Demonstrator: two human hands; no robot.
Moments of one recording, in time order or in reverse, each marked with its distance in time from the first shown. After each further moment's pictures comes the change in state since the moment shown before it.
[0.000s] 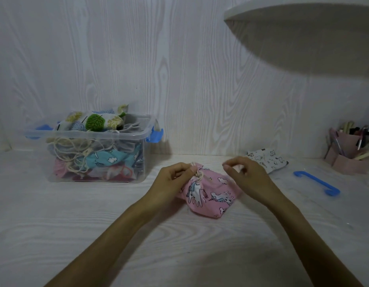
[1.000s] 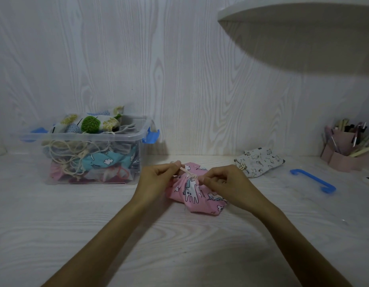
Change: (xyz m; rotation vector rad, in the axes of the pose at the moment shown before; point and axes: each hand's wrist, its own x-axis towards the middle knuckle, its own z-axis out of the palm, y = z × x) left_hand -0.003 0.015 0.000 -0.047 0.270 -0.051; right_hand -0.011 -0.017 0.019 0.161 -0.182 -0.088
